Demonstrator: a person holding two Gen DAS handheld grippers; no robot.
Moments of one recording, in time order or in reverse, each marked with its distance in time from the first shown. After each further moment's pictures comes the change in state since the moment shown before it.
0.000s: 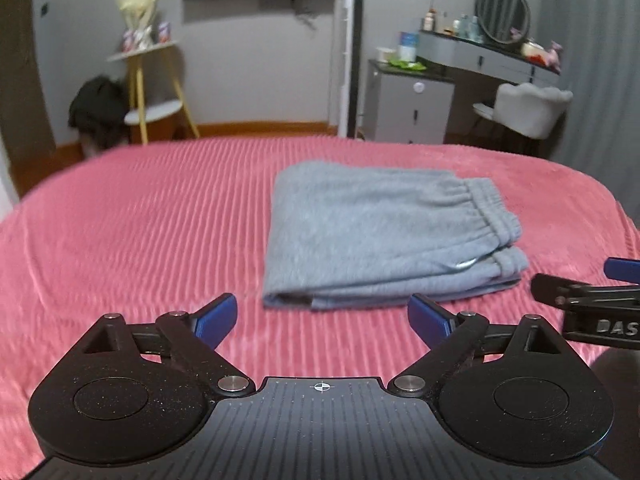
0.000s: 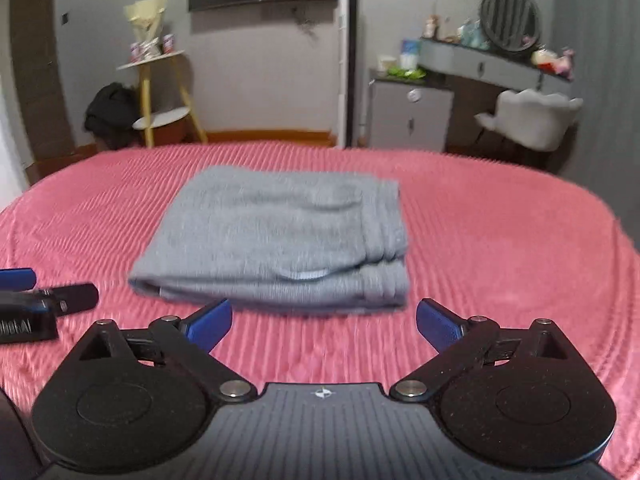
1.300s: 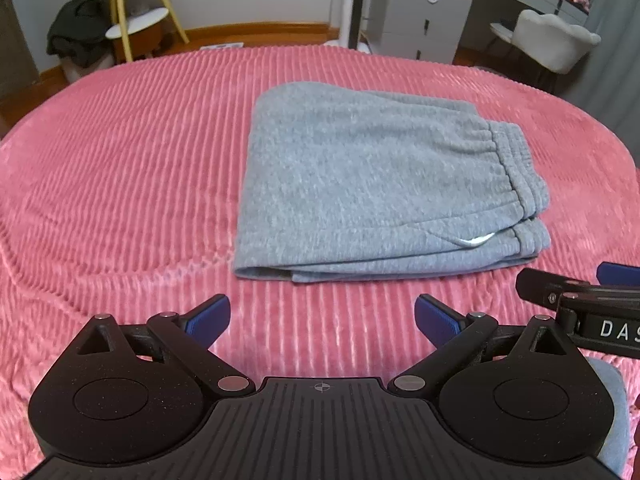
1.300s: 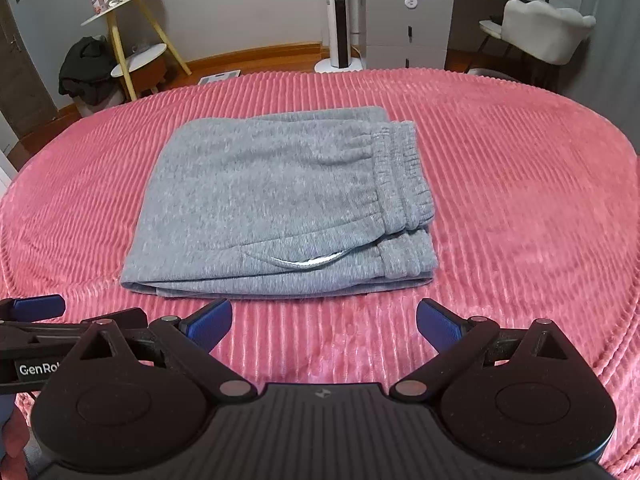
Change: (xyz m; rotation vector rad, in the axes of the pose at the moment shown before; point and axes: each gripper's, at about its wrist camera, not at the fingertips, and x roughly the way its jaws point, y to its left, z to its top) left arm 0.087 -0.008 0.038 -0.041 0.345 -0.018; right arm 0.075 -0.006 0.053 0.086 0.318 0.036
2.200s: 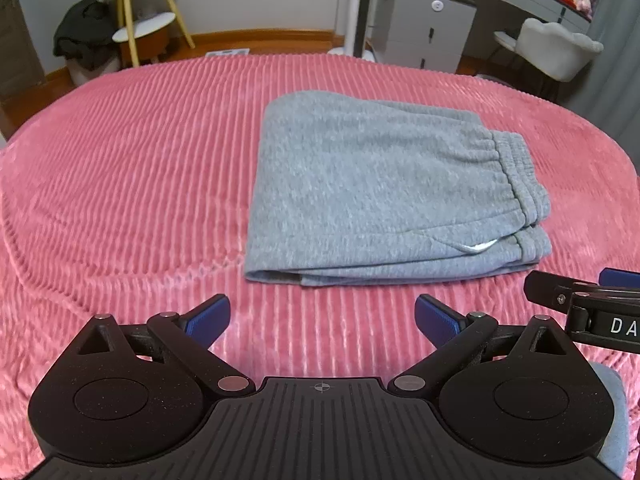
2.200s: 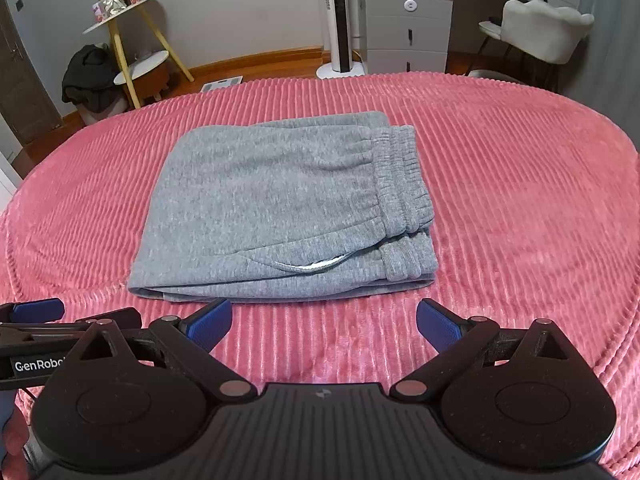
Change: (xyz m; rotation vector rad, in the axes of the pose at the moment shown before) left arm -0.010 0.004 -0.002 -0.018 -0.023 0.015; right arm -0.005 -0.002 0.000 0.017 -0.012 0.018
